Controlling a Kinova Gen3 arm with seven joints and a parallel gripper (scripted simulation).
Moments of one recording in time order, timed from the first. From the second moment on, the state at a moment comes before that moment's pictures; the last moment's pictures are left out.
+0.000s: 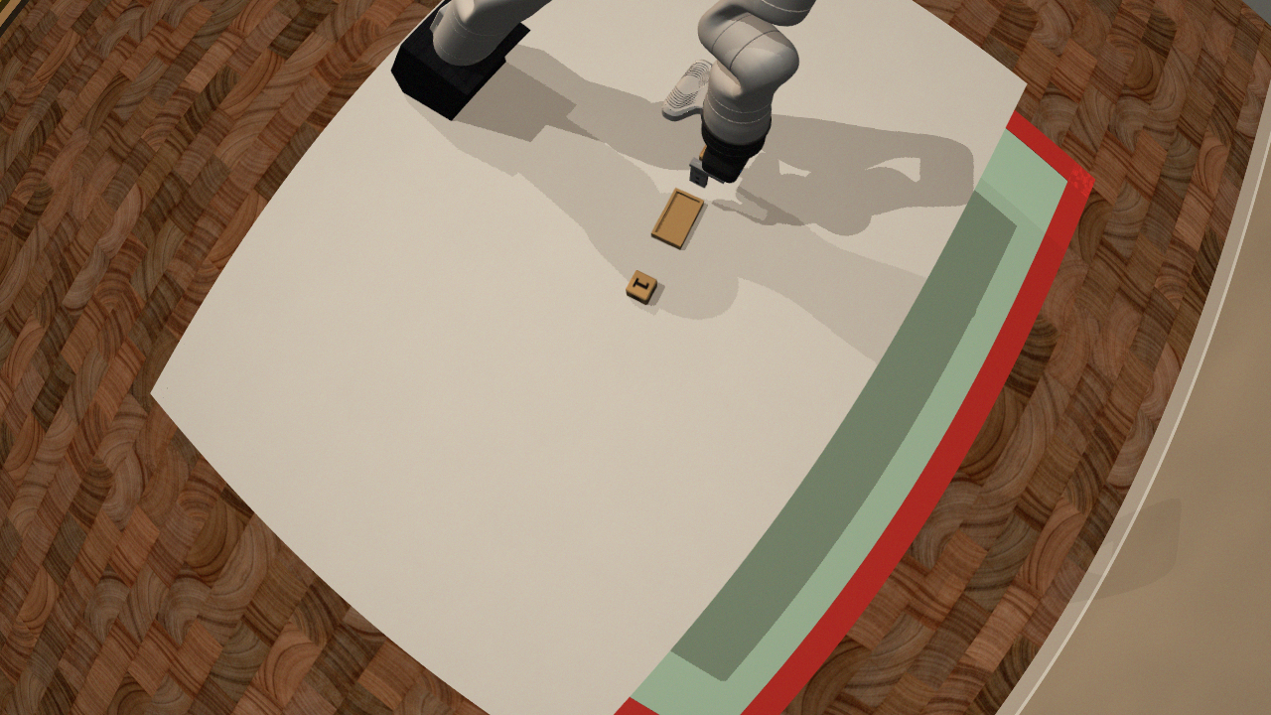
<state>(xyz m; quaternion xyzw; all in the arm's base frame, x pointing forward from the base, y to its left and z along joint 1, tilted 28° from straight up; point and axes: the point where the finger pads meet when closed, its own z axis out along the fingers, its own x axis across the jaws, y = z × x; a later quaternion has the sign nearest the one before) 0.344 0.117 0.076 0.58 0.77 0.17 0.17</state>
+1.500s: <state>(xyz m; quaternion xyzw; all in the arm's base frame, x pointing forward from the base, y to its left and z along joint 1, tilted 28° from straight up) 0.319 0.153 0.073 0.56 0.79 0.17 0.17</state>
